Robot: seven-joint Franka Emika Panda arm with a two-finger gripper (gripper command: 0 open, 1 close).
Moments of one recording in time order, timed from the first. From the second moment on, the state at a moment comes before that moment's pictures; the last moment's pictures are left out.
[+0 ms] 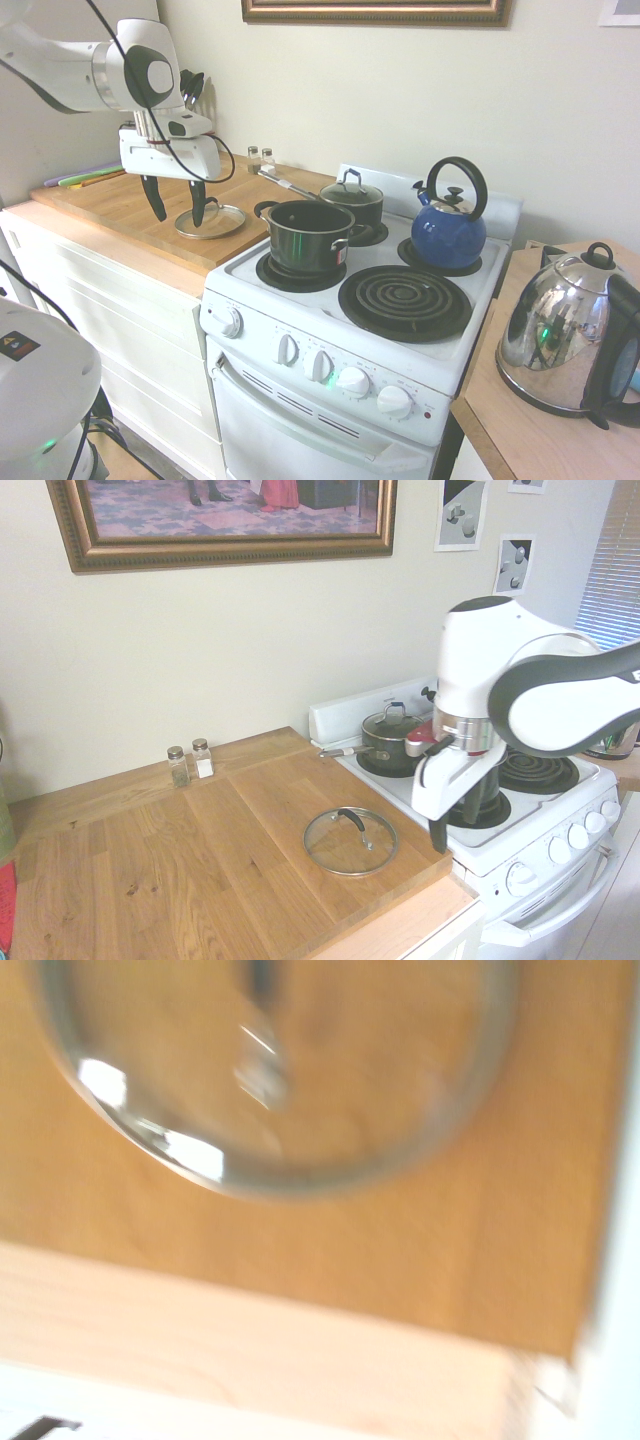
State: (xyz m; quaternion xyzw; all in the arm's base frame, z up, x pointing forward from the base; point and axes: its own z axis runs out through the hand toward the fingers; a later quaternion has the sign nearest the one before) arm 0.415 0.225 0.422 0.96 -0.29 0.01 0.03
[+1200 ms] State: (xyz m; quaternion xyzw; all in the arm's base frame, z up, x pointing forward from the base) arm 0.560 0.289 0.397 0.96 -0.27 0.01 0.01
